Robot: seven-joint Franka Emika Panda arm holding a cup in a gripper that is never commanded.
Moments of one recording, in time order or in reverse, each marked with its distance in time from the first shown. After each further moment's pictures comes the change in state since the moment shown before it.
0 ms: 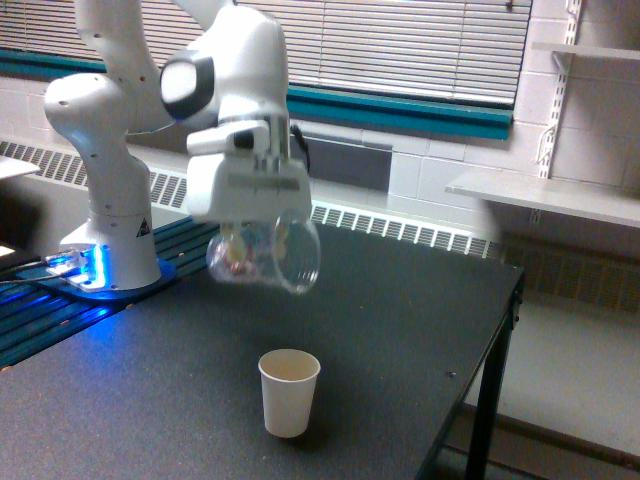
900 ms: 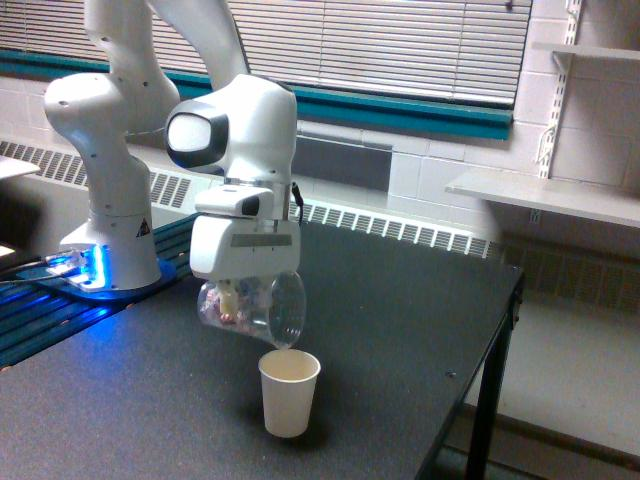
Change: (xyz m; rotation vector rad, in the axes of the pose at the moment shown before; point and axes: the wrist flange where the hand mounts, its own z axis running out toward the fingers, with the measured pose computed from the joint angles) arm -0.036 -0.003 0.058 -0.100 -0.058 -0.095
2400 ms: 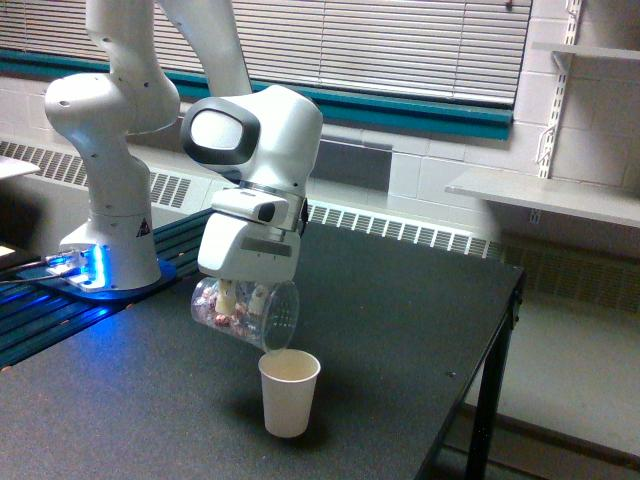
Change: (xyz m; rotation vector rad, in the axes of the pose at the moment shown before) arm -0.005 -0.012 0.005 -0.171 -0.006 -0.061
